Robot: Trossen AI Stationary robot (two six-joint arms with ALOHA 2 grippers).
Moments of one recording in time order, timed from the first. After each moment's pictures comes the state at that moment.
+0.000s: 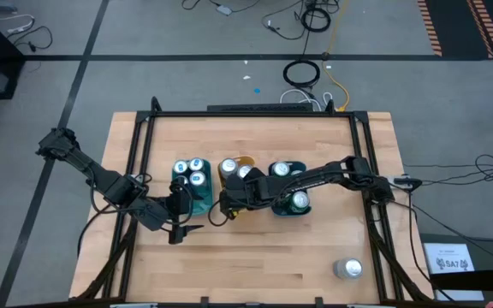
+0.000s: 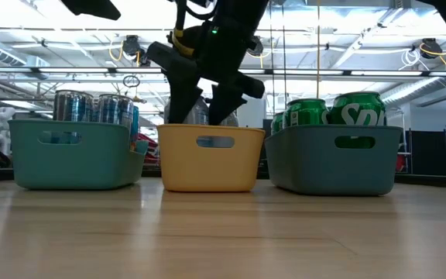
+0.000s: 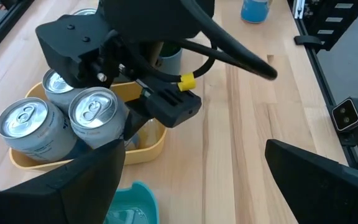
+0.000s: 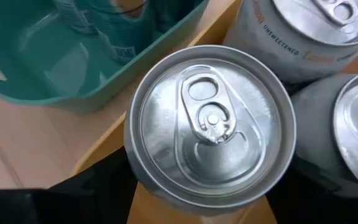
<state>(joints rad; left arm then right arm) -0.58 1.12 0.96 -0.58 -0.47 -0.41 0.15 2.17 1.82 -0.77 0.44 0.71</state>
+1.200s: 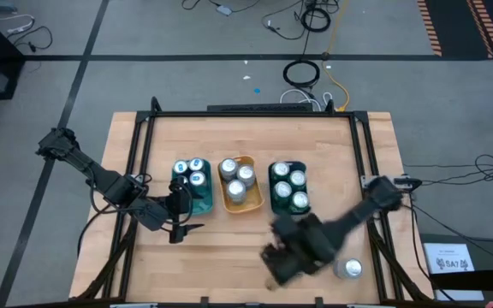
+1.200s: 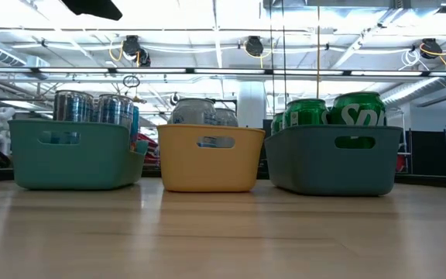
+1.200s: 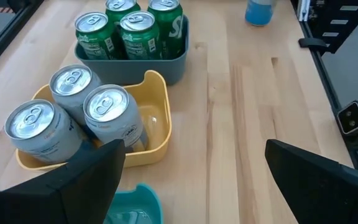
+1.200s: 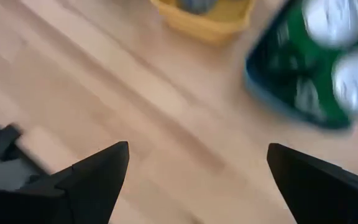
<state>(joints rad) -0.58 1.12 0.96 -0.58 -0.49 -0.41 0.58 2.07 2.19 -1.57 0.39 1.50</state>
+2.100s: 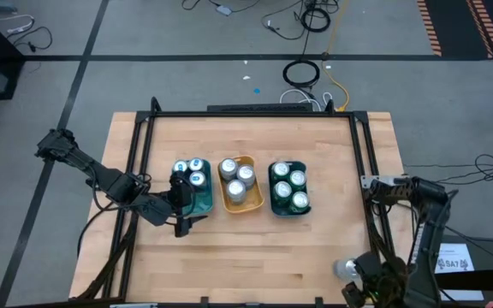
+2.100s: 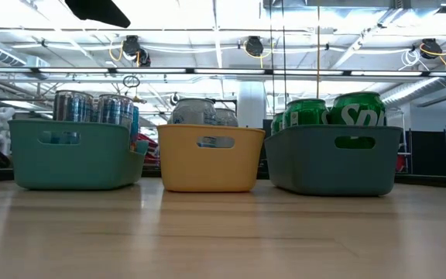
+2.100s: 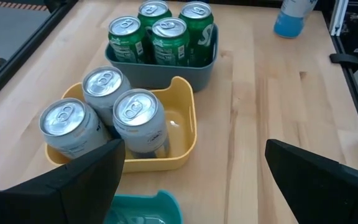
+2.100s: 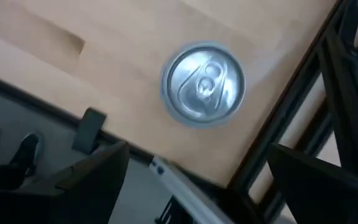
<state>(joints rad) -0.54 1.12 0.96 -0.58 -0.55 -0.44 1.16 1.85 1.75 -1.57 0.08 2.28</state>
